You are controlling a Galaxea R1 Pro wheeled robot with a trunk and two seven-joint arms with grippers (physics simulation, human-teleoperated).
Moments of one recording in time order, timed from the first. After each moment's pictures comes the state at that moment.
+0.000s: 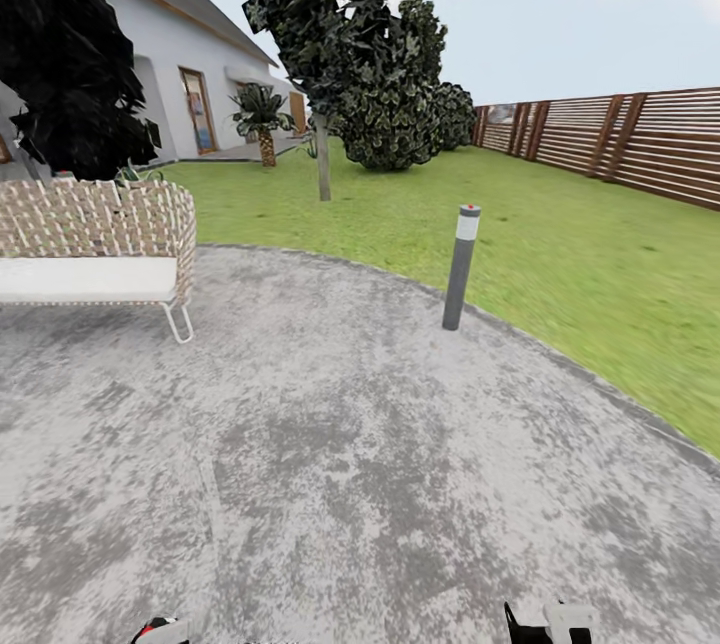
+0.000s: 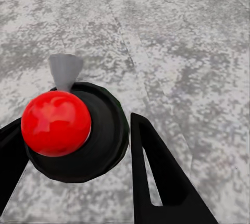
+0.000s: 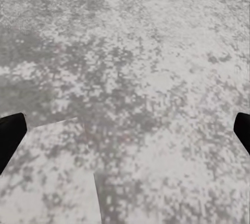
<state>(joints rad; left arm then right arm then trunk) -0.24 0.04 0.24 -0.25 -0.05 -0.61 0.11 -0.38 -0.12 0.00 -0.06 0.01 -0.64 -0.01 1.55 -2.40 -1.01</state>
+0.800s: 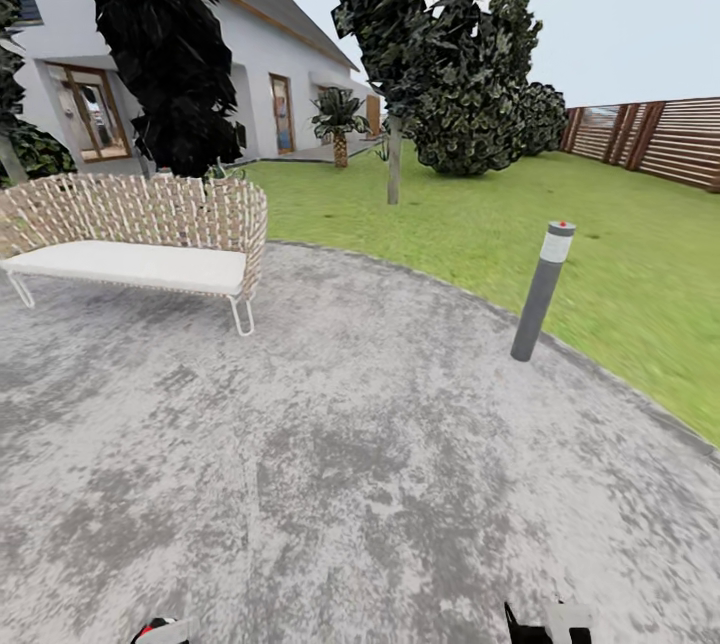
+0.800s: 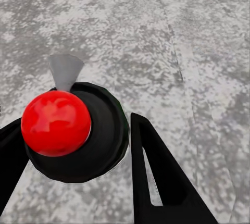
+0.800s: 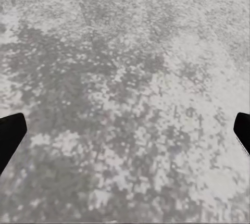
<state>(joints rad) -0.24 0.04 0.24 -0.25 -0.04 -0.61 0.12 -0.38 -0.12 0.00 -0.06 0.01 -0.64 -0.01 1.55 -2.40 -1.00</state>
